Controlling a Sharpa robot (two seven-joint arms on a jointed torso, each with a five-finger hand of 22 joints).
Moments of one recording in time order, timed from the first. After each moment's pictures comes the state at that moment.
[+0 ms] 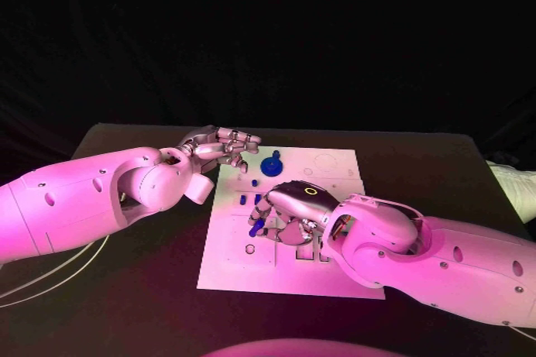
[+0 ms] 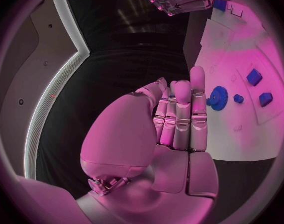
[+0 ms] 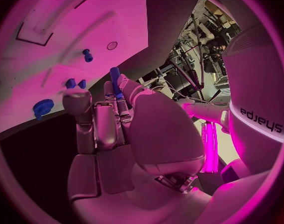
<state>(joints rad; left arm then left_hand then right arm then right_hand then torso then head) 1.23 -0.90 -0.02 1.53 -0.09 -0.15 0.16 1.46 -0.10 0.38 0.07 0.05 1.00 0.18 0.16 0.10 1.06 0.10 0.37 0.16 1.20 0.02 0.94 0.76 0.16 1.21 0.11 0.50 0.88 1.10 -0.68 -0.05 1.79 -1.63 -0.28 -0.13 1.44 -0.05 0.40 0.05 0.05 1.12 0.13 0.11 0.17 1.14 0.06 0.21 0.06 1.47 -0.02 1.26 1.21 0.15 1.29 0.08 1.12 0.80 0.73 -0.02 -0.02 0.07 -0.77</state>
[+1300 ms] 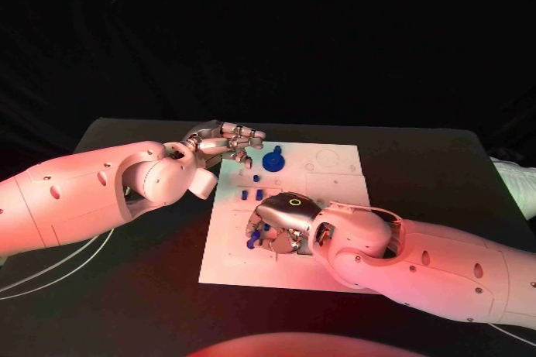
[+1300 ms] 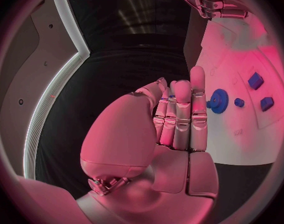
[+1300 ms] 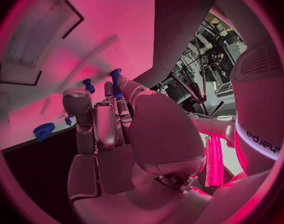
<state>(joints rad) 1.23 -0.89 -0.02 1.53 -0.10 -0.15 0.16 1.46 -0.10 0.38 0.07 0.05 1.00 0.18 0.16 0.10 1.06 0.10 0.37 0.16 1.20 0.02 0.94 0.76 0.16 1.21 0.12 0.50 0.87 1.06 -0.59 -0.07 1.71 -1.71 -0.20 -0.16 1.43 -0.05 0.41 0.04 0.05 1.11 0.13 0.11 0.17 1.13 0.06 0.20 0.06 1.47 -0.02 1.26 1.21 0.15 1.29 0.08 1.12 0.79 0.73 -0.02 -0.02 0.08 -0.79</state>
